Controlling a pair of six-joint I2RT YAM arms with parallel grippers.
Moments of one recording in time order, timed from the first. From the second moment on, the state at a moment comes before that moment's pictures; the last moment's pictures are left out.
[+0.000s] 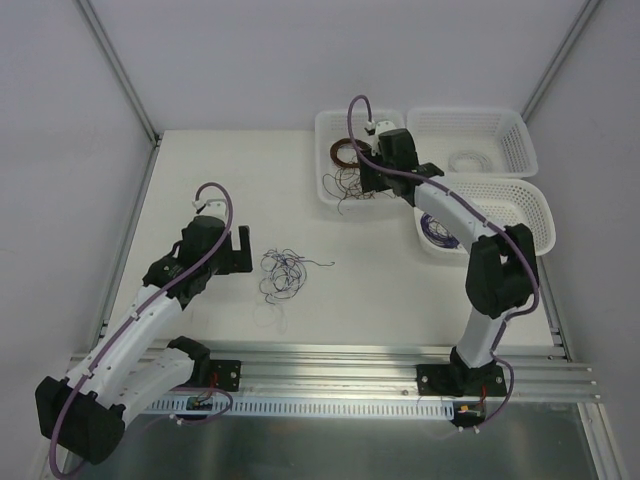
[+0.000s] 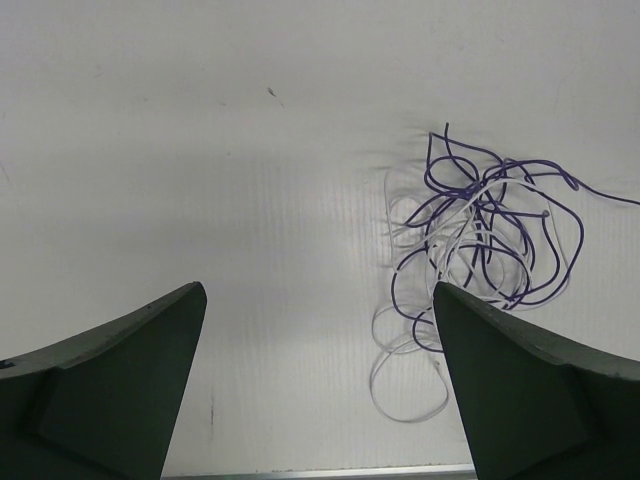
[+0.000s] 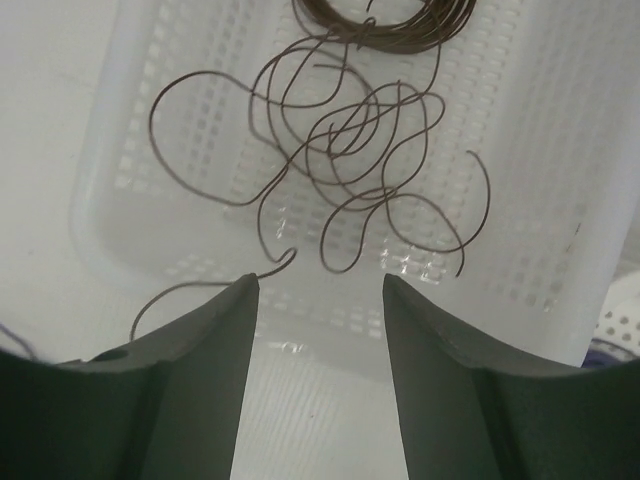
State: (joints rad) left arm -0.40 0.87 0.72 -0.62 -0.24 -0.33; right arm 0.44 1.84 1.53 -0.35 0.06 0.07
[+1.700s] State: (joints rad) left arm -0.35 0.88 0.72 -0.62 -0.18 -0.33; right arm 0.58 1.85 1.71 -0.34 0.16 0.25
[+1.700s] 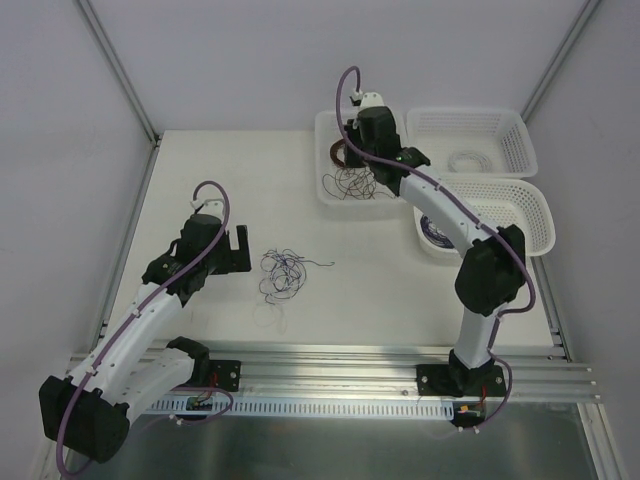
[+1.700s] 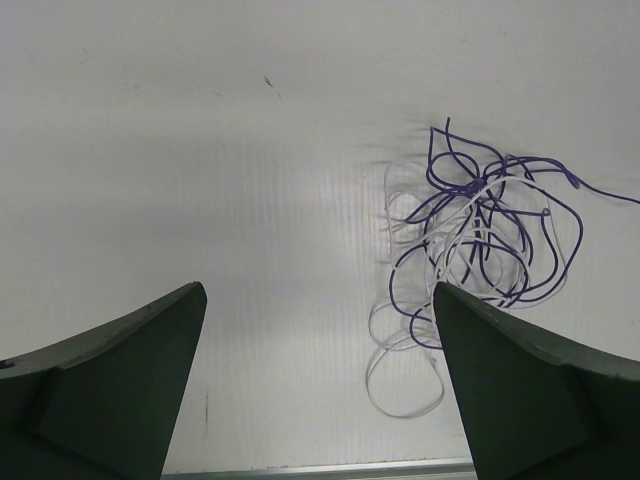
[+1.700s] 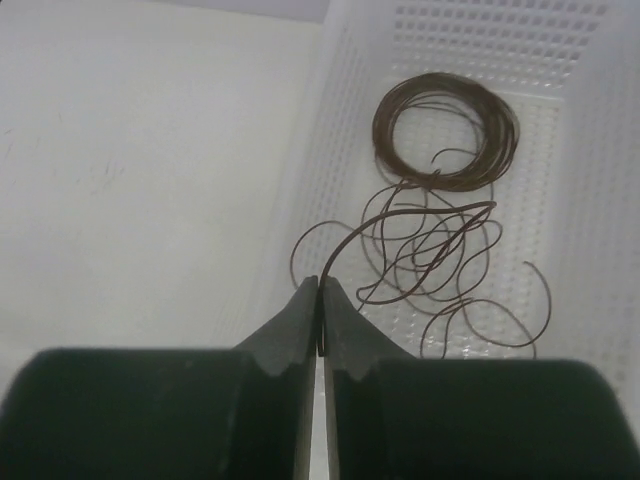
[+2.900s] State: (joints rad) left arm -0.35 1.03 0.72 -0.61 0.09 -0.33; right arm 0.77 1.61 1.25 -0.37 -0.17 0.19
